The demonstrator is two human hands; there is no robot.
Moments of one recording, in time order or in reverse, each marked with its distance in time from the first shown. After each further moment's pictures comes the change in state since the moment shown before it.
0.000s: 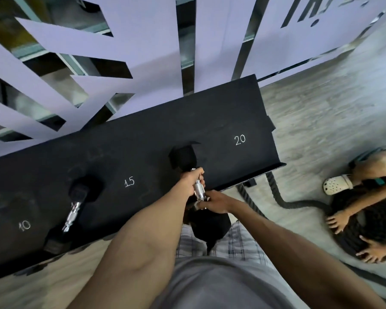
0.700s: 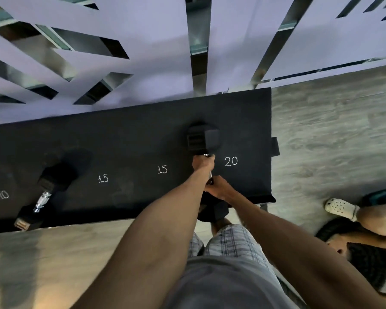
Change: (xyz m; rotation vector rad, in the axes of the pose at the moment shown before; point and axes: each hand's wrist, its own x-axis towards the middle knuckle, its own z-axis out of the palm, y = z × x) left_hand 0.090 0.100 0.152 0.080 0.393 0.057; right_hand 0.084 0.060 -0.167 0.097 -0.010 0.084
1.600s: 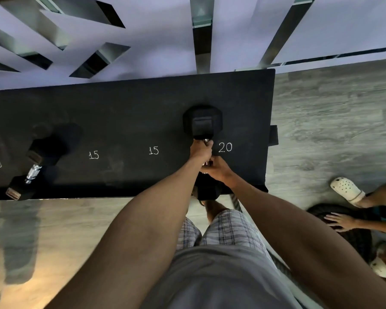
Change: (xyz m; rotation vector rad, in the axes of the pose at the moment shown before) left_hand -0.006 -0.008 0.020 0.254 -0.065 0.118; right_hand 0.024 0.034 -0.025 0.033 0.015 -0.091
